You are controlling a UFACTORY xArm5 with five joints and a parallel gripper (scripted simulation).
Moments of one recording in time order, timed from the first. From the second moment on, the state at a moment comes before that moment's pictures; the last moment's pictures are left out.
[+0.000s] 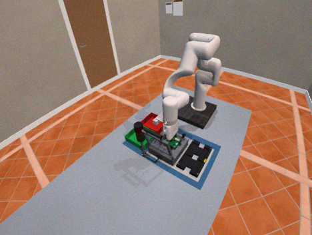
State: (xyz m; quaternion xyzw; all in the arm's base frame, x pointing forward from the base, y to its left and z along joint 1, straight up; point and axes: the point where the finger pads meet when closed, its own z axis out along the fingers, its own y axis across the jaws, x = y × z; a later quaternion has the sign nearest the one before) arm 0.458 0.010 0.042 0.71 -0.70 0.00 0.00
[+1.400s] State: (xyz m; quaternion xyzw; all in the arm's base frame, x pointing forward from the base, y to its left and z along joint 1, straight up) arm 0.459 0.010 0.093 0.71 -0.70 0.00 0.00
